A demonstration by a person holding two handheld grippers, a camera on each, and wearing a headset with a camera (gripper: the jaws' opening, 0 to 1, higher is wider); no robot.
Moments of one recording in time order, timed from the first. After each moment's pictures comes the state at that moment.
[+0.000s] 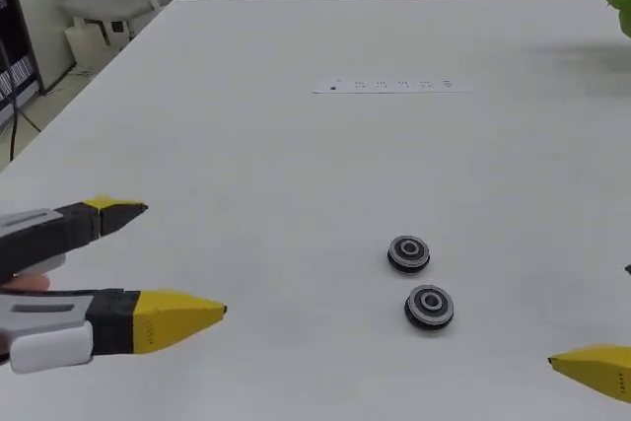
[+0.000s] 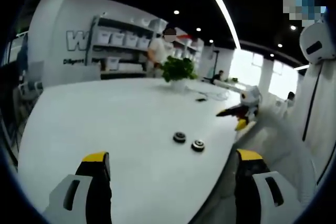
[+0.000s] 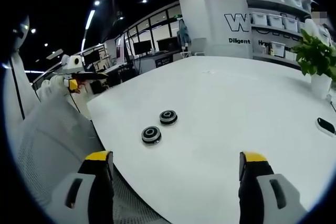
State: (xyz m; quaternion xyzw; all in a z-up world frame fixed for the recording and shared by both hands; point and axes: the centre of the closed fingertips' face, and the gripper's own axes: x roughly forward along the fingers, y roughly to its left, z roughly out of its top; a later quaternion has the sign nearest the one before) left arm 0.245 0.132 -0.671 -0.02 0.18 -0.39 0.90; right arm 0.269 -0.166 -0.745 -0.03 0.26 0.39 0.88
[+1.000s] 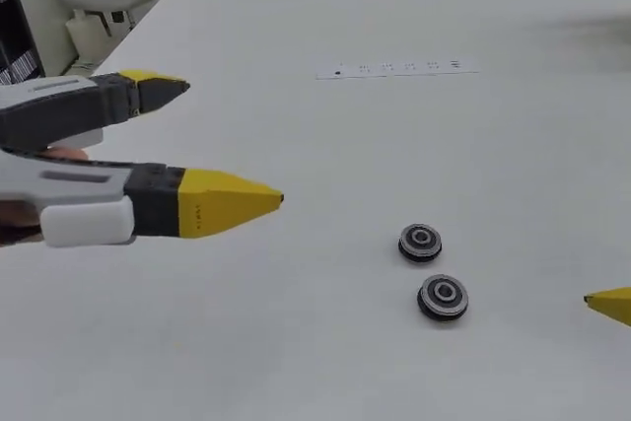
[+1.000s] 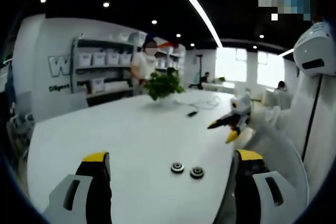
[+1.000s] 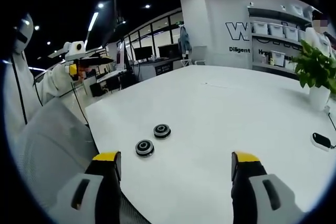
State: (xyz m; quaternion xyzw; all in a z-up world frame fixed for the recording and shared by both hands) left arm 0.283 0.090 -0.601 0.03 0.12 -0.45 0.89; right arm 0.292 -0.172 -0.717 -0.03 0.22 0.39 0.89
